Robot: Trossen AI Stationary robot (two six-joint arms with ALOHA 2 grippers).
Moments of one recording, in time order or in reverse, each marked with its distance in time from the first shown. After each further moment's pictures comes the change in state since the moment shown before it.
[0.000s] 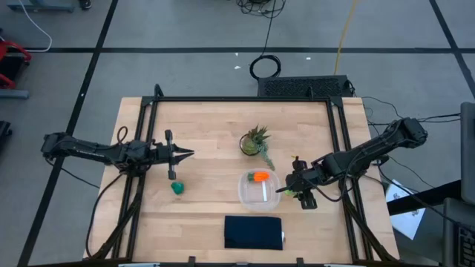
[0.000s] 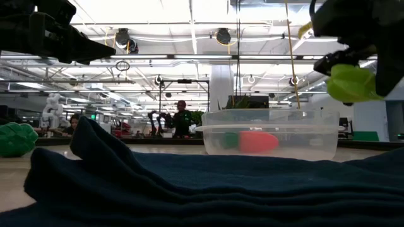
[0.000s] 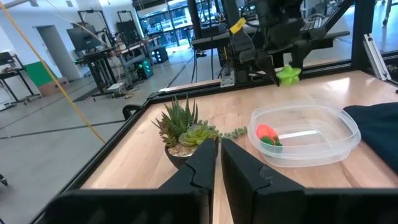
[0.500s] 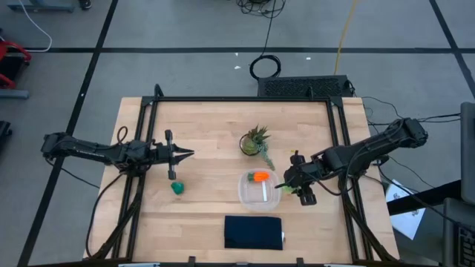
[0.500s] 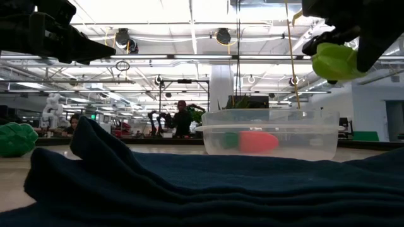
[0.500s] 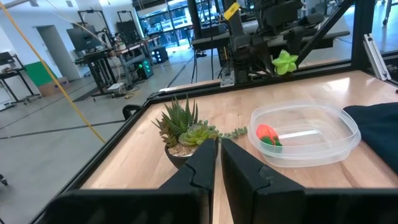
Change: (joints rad) left arm 0.000 0.000 0.000 0.000 0.000 0.000; right arm -0.046 -0.001 0.127 -0.115 0.000 -0.088
